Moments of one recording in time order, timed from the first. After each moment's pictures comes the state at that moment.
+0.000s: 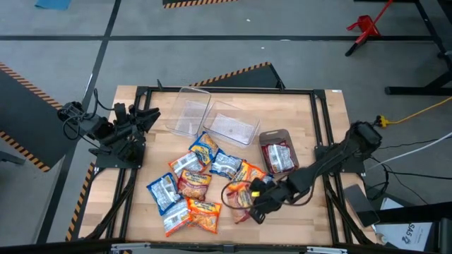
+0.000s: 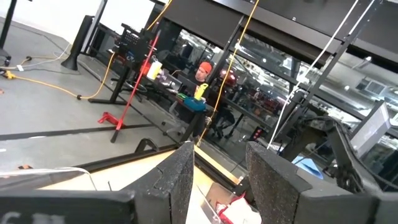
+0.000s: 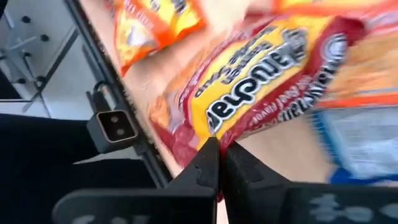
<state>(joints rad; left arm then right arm) -0.53 0.29 0.52 0.04 -1.08 -0.31 0.56 1.67 1.19 -0.47 0.05 1.24</state>
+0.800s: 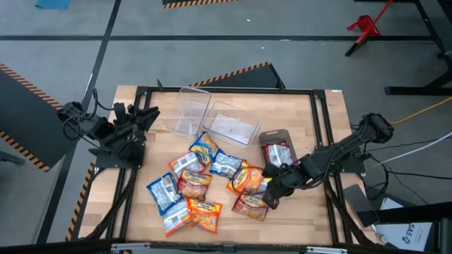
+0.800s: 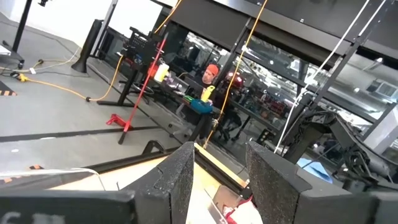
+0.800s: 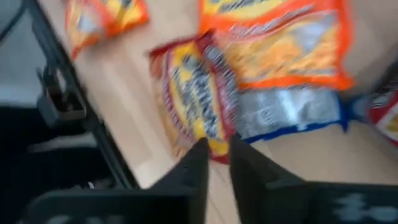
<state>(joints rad) -0.54 0.29 0.52 0.04 -1.12 -0.30 0.53 1.51 1.19 -0.79 0.05 1.12</state>
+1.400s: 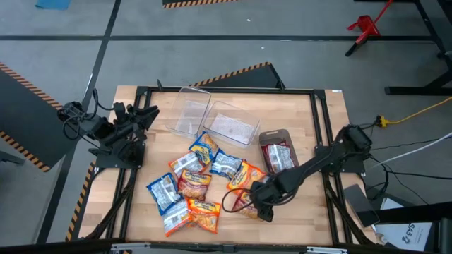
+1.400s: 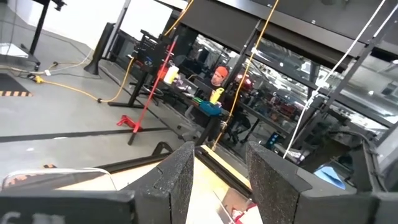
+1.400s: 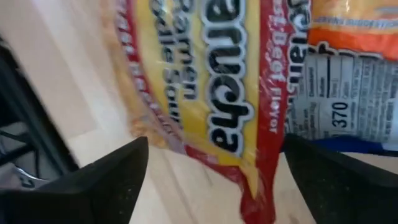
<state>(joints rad) -0.53 0.29 0.52 0.03 -1.16 -0.30 0.52 1.82 1.19 -0.69 -0.17 0.91</state>
